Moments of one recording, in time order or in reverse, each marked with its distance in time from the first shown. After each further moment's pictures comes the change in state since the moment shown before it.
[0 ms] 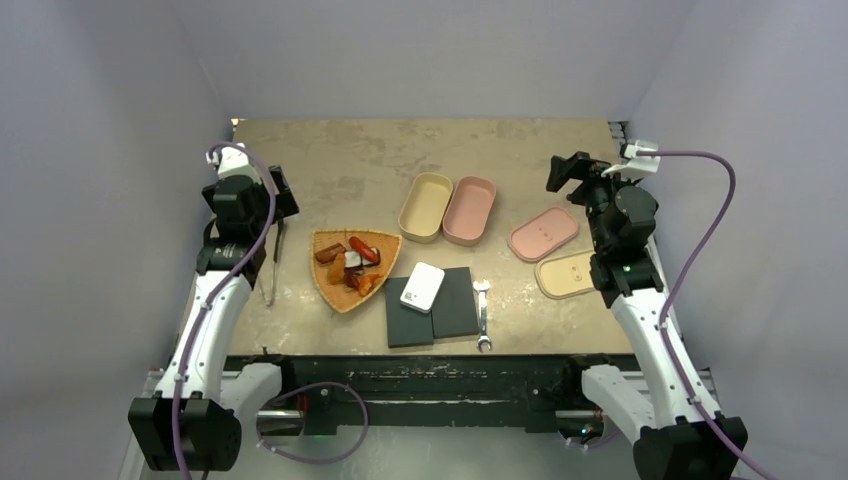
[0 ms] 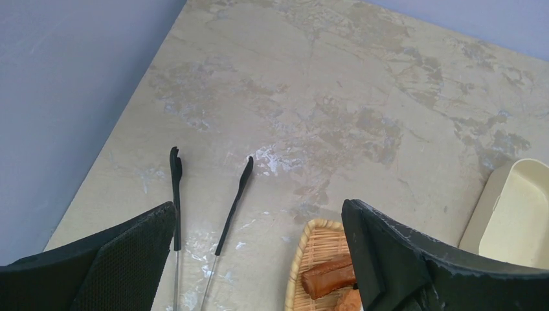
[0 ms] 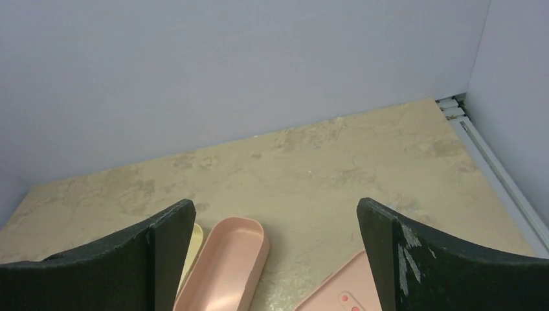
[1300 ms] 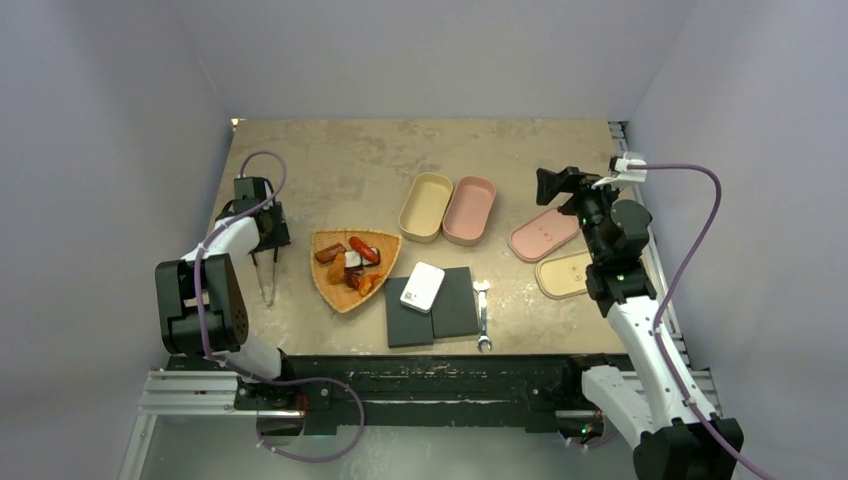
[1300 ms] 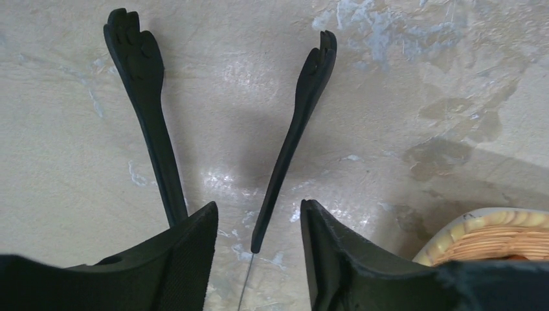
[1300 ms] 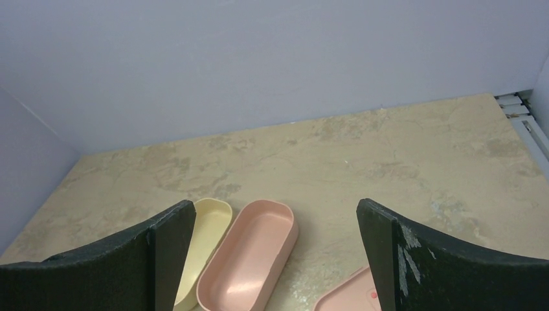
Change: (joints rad) left arm 0.164 0.585 0.048 -0.089 0.127 0.103; right arm 0.000 -0.035 -0.118 0.099 -0.136 0.028
